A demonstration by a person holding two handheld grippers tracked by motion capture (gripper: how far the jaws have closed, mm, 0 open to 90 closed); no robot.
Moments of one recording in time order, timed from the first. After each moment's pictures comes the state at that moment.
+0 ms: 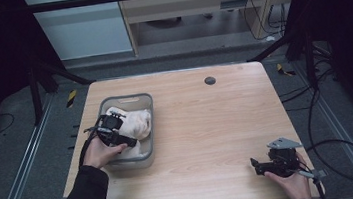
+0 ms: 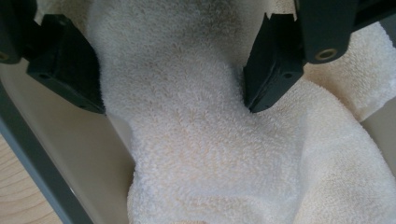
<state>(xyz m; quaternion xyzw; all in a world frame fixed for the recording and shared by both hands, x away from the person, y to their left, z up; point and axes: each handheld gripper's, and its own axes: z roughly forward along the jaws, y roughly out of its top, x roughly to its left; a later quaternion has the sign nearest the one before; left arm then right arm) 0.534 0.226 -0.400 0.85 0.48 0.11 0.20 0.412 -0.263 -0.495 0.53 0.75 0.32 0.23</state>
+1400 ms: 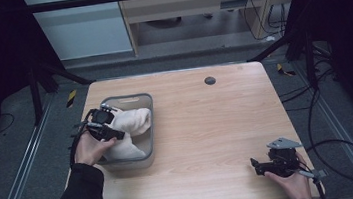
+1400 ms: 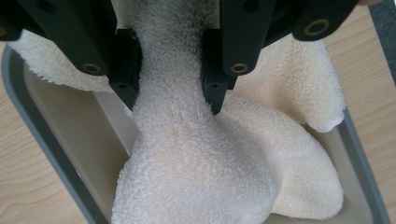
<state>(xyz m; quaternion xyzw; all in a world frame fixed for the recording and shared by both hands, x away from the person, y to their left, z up) 0.530 0.241 -0.363 0.84 0.49 0.13 0.21 0.412 -0.263 -0.496 0.53 0.75 0.32 0.23</state>
